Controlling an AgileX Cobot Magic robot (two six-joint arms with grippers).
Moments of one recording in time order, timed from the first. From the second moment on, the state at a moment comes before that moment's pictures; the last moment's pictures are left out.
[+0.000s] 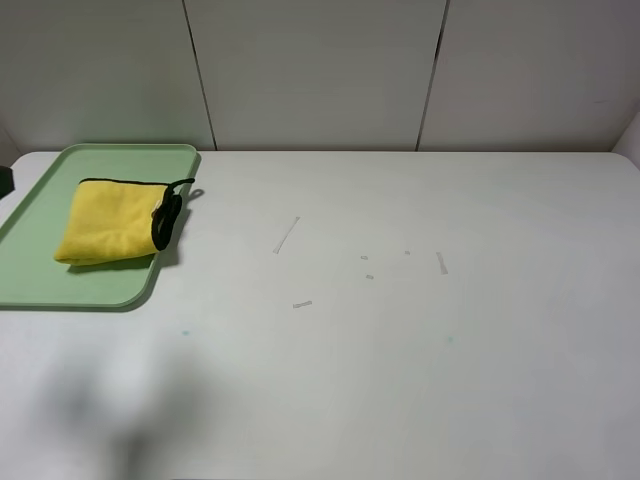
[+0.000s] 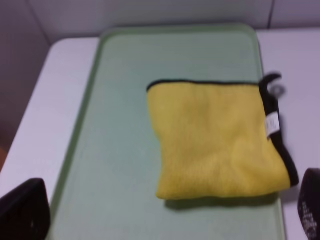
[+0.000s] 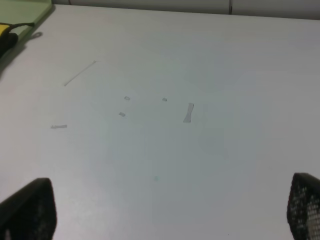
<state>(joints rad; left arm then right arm) -0.14 0.73 -0.39 0.77 0.24 -0.72 0.38 -0.01 -0.49 0.03 1.03 0.07</state>
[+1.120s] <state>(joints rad) -0.17 0.19 -0.49 0.02 1.04 0.13 0.38 -0.01 -0.49 0.03 1.03 0.07</state>
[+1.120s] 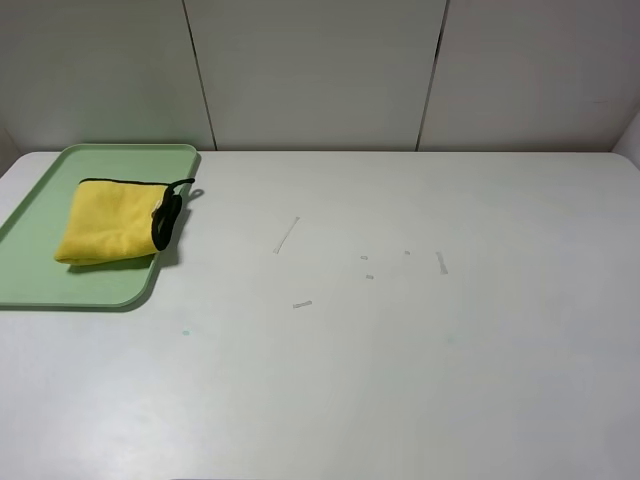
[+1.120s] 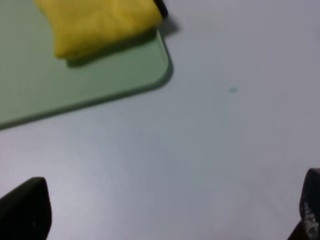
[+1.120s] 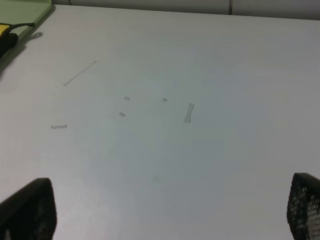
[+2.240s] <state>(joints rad) -0.04 0.00 -0.49 -0.14 1.07 0.32 0.38 -0.01 -0.49 0.03 1.03 0.07</state>
